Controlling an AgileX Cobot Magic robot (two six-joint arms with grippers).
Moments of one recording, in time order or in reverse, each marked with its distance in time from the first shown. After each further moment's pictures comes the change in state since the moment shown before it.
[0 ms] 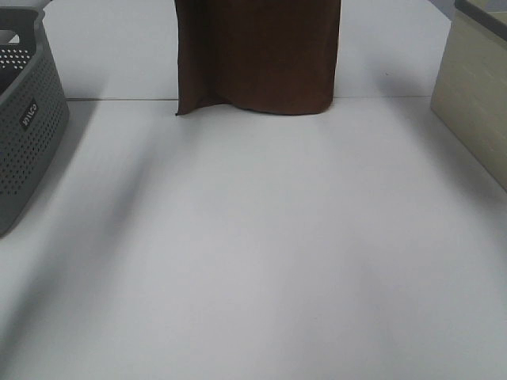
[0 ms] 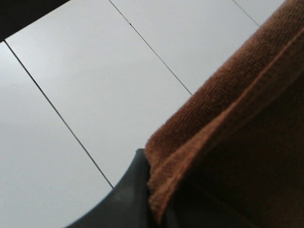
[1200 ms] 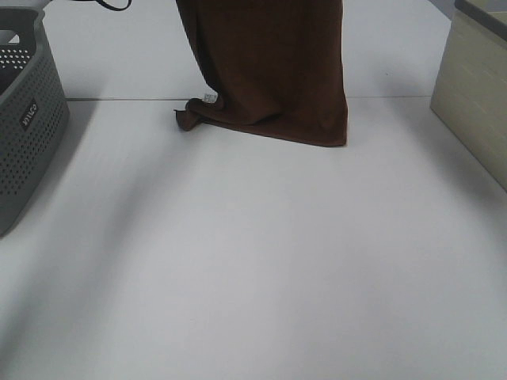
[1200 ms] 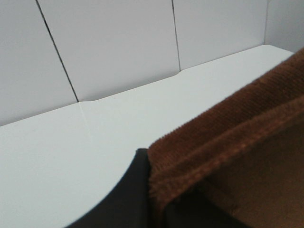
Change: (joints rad) left arm -0.039 -0.283 0.701 1.159 0.323 -1.697; right arm 0.000 0.000 -0.003 0.049 0.647 0.038
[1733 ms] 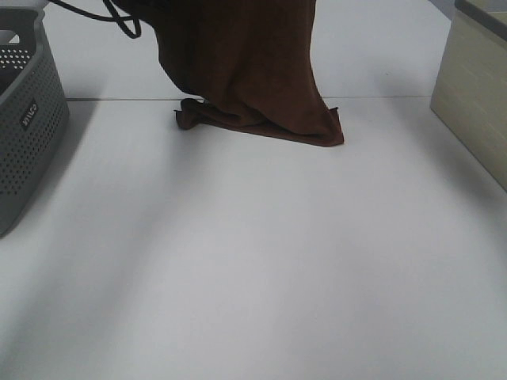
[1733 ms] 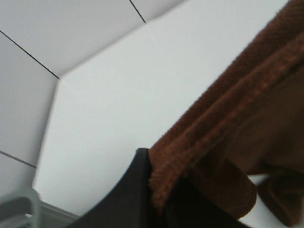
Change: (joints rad) left arm -0.097 0.000 0.000 -0.694 0.492 0.955; right arm 0.006 0.011 0.000 0.049 0.023 0.000
